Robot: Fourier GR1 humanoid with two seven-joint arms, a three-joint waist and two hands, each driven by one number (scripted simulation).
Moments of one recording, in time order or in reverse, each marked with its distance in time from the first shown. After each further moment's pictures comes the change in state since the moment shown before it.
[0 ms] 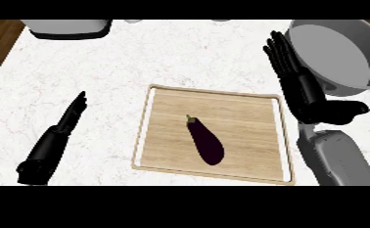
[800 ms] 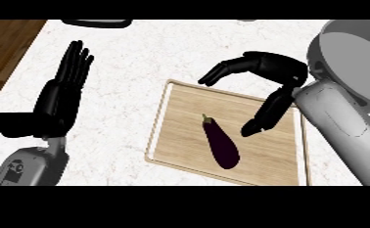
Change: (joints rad) left arm -0.287 -0.165 0.110 -0.015 0.154 0.069 0.078; right arm -0.404 -0.168 0.240 0.235 0.077 0.725 -0.289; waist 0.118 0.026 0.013
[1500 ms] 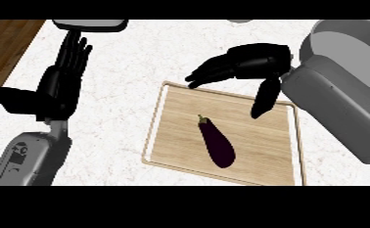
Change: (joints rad) left arm -0.096 -0.017 0.044 0.086 0.005 0.024 0.046; right arm -0.243 -0.094 0.292 0.141 0.401 -0.091 -0.259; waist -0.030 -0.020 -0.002
